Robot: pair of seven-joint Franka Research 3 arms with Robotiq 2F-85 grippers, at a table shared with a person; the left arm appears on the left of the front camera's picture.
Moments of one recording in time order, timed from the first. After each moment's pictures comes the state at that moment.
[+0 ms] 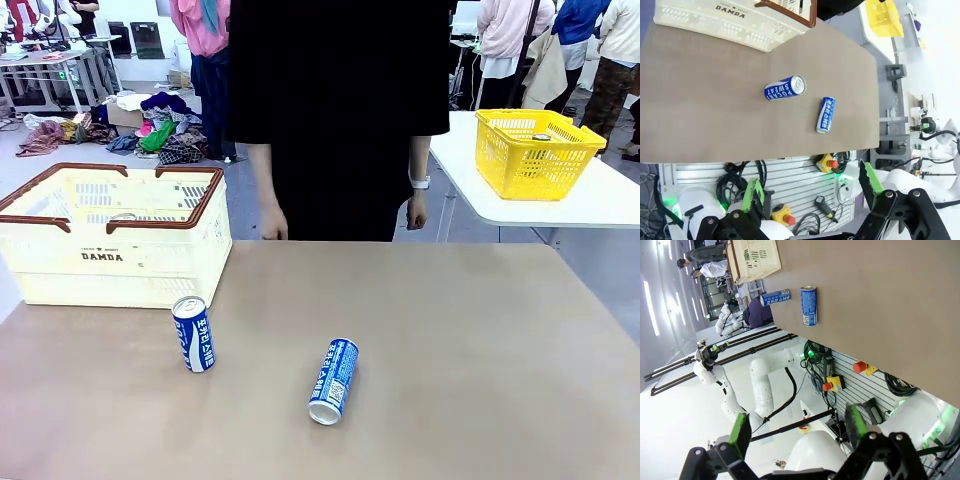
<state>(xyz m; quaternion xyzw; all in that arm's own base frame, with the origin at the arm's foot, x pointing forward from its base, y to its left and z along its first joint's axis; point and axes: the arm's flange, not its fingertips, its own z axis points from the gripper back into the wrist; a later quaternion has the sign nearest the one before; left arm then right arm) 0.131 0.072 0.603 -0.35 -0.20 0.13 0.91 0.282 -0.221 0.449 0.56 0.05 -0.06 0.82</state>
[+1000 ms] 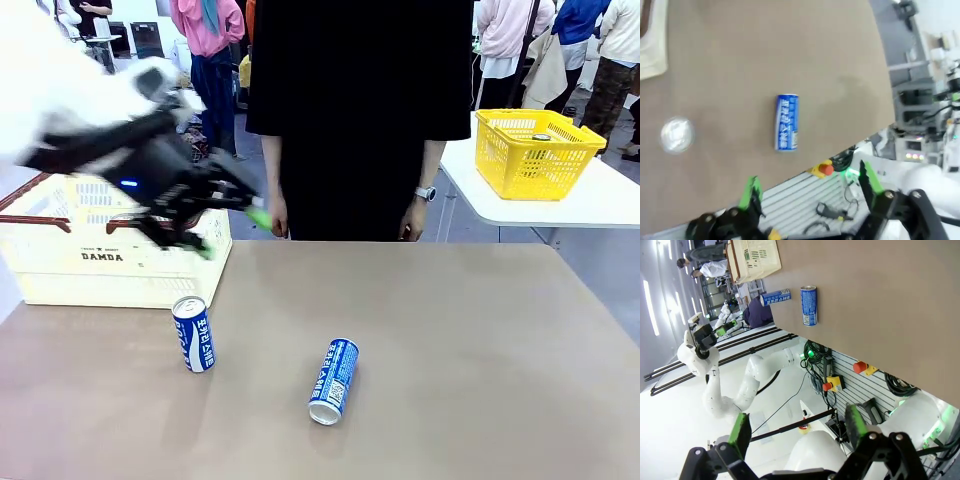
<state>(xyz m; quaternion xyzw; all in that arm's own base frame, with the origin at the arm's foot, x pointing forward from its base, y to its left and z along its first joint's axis) 0.281 -0.242 0.551 -0.29 -0.13 -0.05 0.95 0.282 -0.221 0.450 0.56 0.05 -0.06 0.82</state>
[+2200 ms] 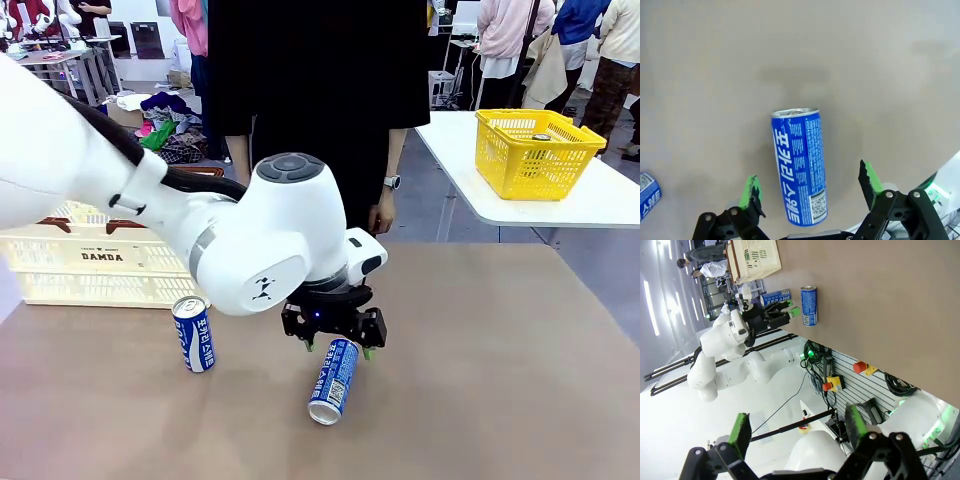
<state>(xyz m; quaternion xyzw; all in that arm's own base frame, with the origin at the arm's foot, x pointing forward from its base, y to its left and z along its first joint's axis) 0.312 -0.421 0.361 -0.09 -0.10 -0.16 0.98 0.282 -0.221 0.450 0.56 0.05 -0.06 0.82</state>
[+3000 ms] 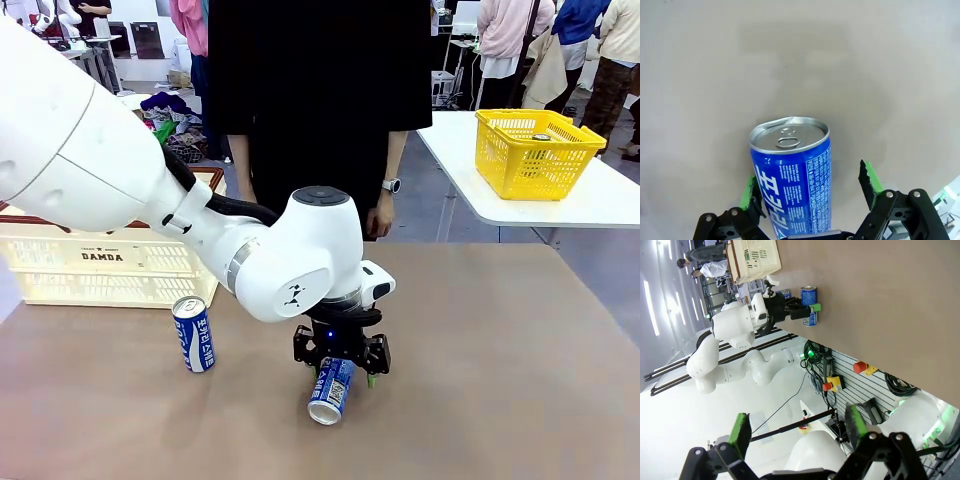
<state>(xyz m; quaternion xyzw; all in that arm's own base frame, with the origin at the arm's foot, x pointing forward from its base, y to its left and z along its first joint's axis) 0.336 -0.440 0.301 -0.06 -0.02 -0.15 0.99 0.282 -0.221 0.450 0.56 0.05 -0.06 0.82</state>
